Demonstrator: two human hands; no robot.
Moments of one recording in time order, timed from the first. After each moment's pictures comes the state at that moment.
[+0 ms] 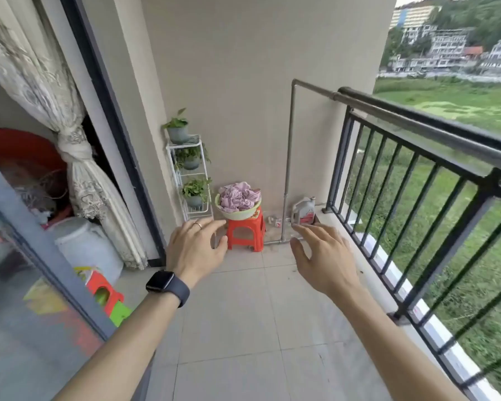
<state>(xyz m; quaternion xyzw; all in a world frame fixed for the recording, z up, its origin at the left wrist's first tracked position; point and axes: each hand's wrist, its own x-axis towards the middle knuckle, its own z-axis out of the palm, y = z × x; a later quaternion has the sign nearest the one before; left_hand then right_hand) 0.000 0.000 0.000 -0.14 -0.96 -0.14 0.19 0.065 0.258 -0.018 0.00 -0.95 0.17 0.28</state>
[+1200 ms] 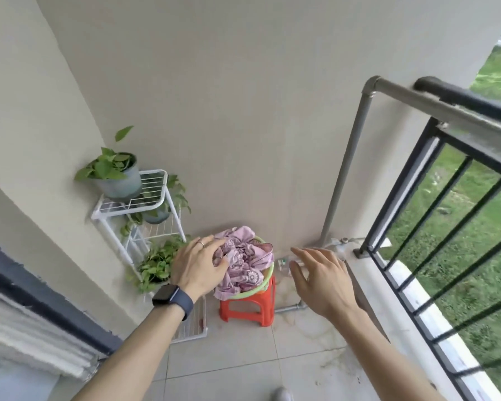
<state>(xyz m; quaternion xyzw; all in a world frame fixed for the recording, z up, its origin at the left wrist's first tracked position) -0.709 0.054 -0.078 -0.13 -0.98 -0.14 0.05 -0.615 0.309 -0.081 -0.05 -0.97 0.17 0.16</state>
